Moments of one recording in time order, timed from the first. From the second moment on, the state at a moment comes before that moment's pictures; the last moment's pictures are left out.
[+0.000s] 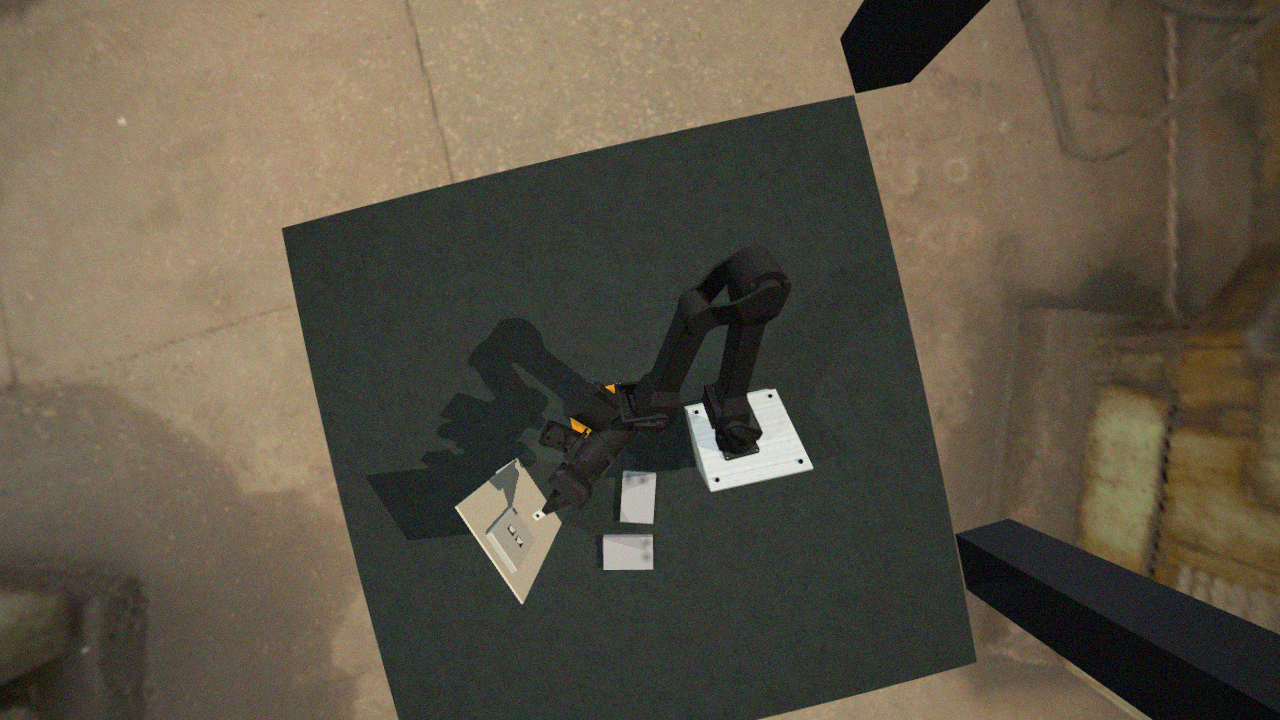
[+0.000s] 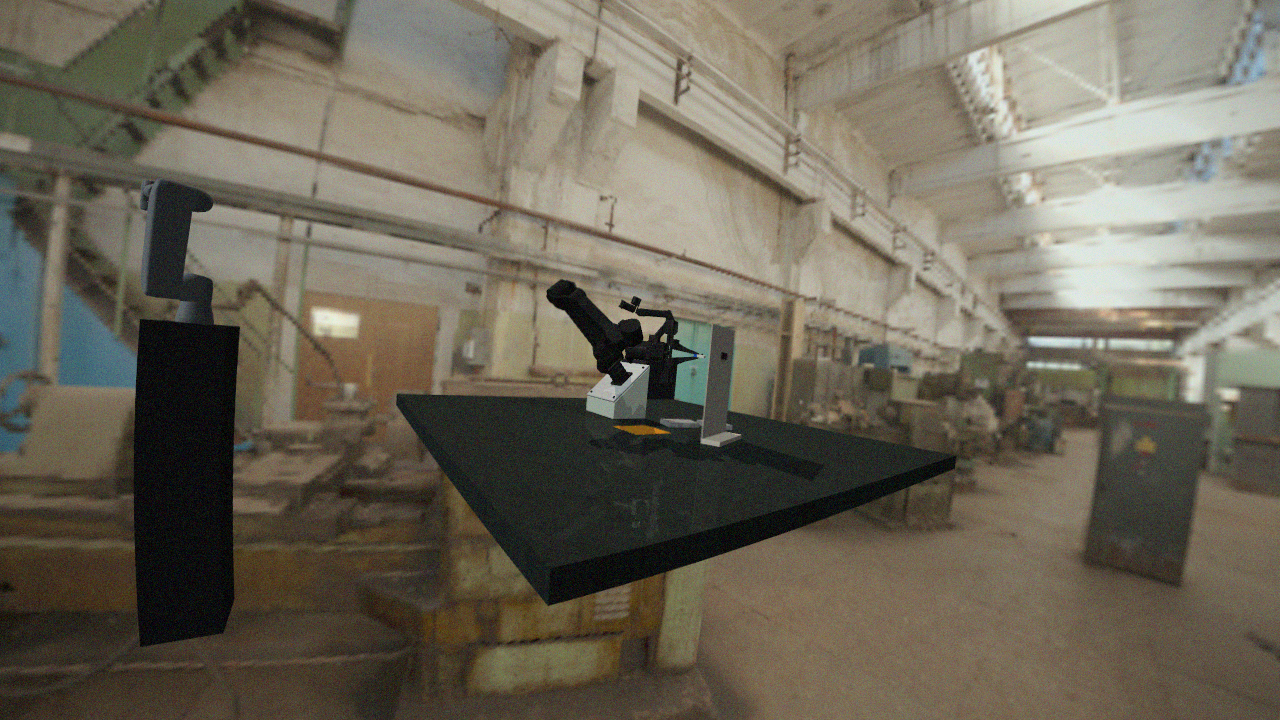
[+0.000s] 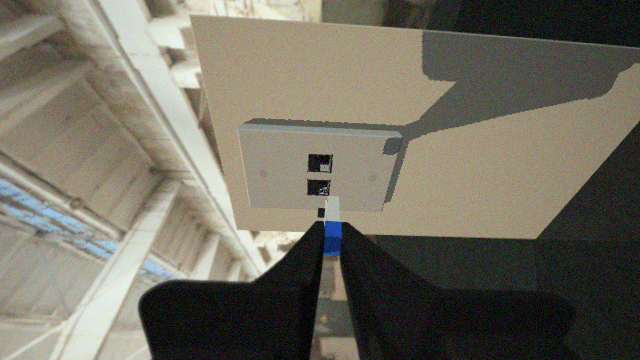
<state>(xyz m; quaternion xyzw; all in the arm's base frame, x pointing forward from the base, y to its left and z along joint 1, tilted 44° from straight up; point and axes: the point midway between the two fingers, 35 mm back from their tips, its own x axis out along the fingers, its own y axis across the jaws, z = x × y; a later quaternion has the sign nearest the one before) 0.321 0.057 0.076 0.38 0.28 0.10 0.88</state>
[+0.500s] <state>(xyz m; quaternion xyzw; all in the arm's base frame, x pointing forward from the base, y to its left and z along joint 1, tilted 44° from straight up) 0.315 0.056 0.077 0.38 0.28 0.10 0.88</state>
